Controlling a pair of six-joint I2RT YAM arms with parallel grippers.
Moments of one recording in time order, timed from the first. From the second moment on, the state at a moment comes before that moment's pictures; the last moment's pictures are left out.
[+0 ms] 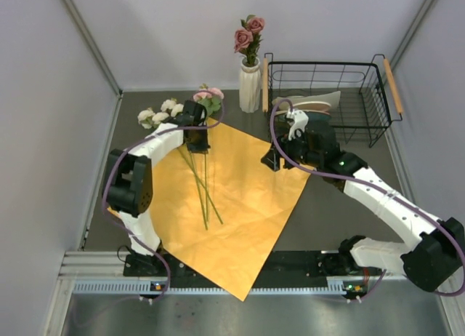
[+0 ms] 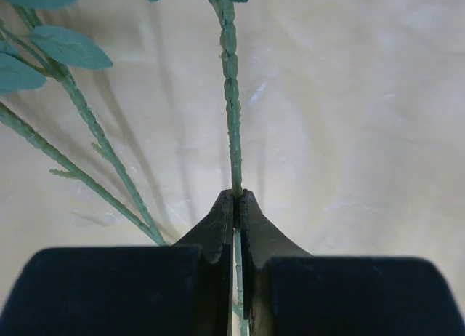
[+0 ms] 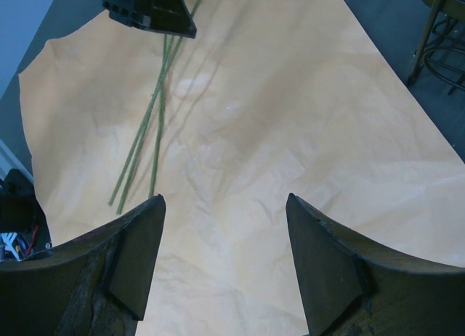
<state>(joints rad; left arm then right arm) -0.32 1.87 1.35 -0.57 0.01 -0.39 0.58 1.16 0.96 -0.29 -0.24 0.30</state>
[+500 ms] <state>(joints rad) -0.32 1.24 1.12 -0.43 0.31 -0.47 0.58 1.21 0.99 -0.23 -0.33 0.40</state>
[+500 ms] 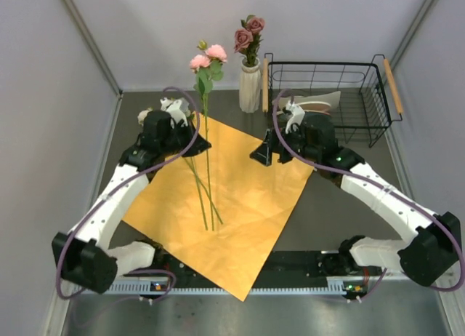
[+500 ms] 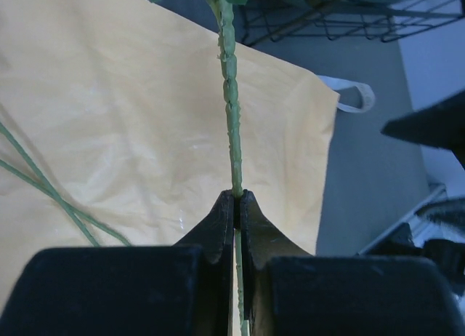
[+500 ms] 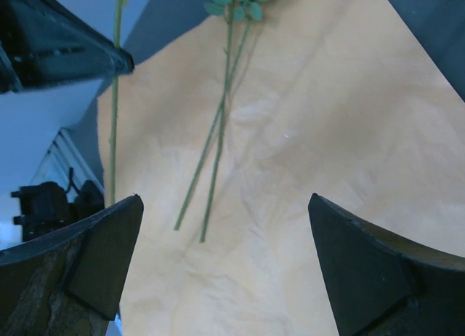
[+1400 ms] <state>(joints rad) -0.32 0.72 0.77 -0.16 0.78 -0.53 0.72 1.47 1.17 0.49 -0.75 0.83</state>
